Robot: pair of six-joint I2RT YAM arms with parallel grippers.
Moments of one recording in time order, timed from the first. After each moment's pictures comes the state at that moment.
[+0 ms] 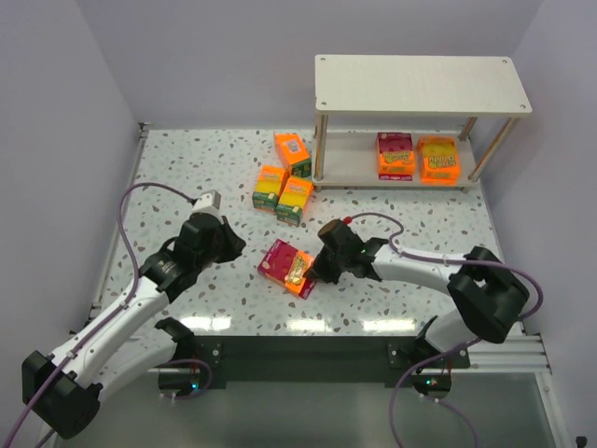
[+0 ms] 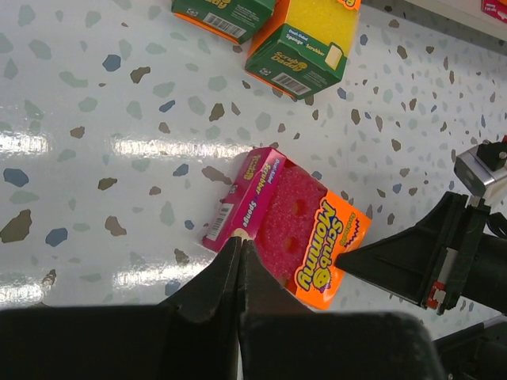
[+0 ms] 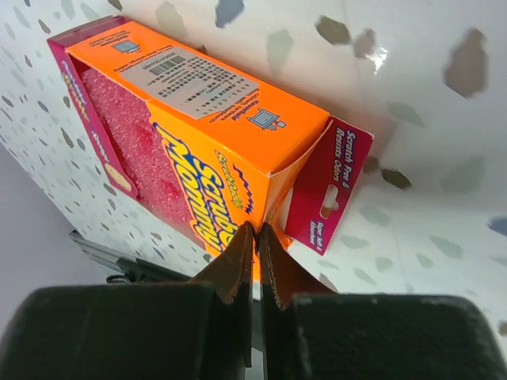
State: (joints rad) left arm -0.55 0.85 0.67 -0.45 -0.14 -0.70; right arm 0.85 1.52 0.79 -0.24 -0.04 1.36
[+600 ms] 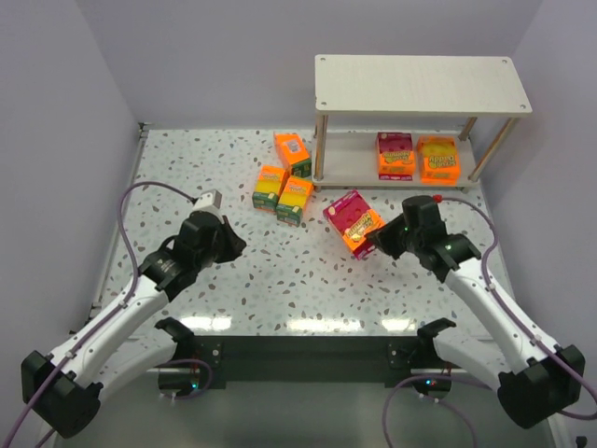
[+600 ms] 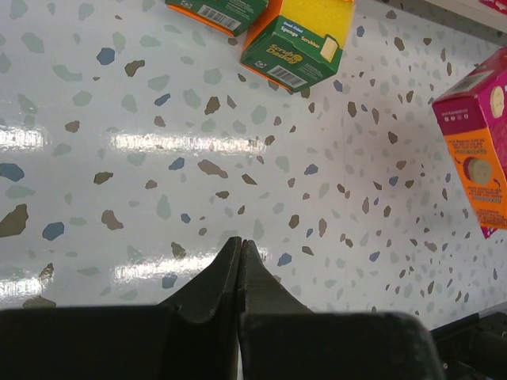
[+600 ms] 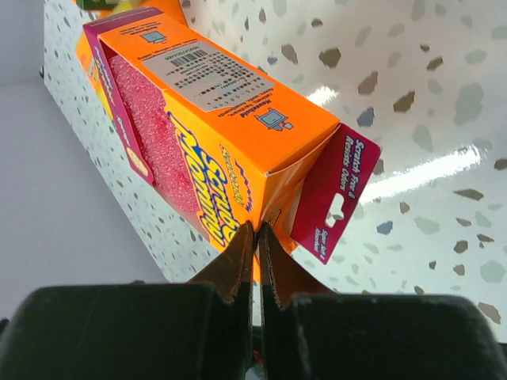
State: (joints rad) left arm -0.55 0.84 0.69 -0.48 -0.13 -0.70; right arm 0.43 0.91 0.78 -0.64 0.01 1.28
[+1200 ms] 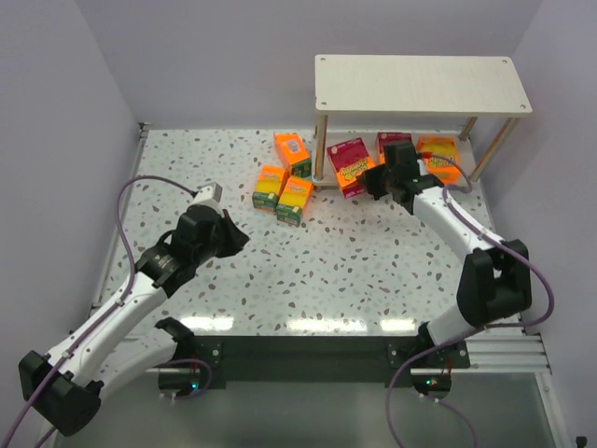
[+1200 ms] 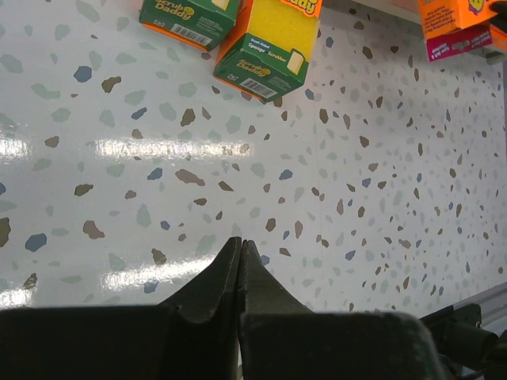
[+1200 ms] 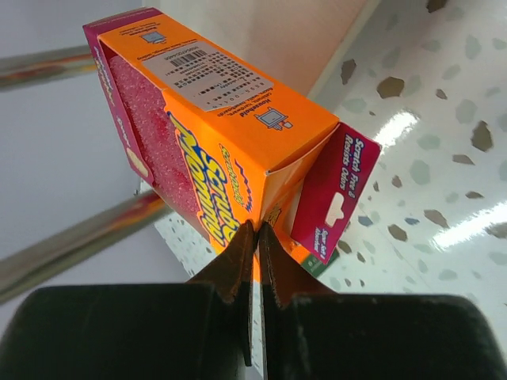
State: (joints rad) left arm -0.55 0.86 0.75 -0.50 -0.09 -0.70; right arm 0.29 1.50 1.16 -0.39 0.09 1.40
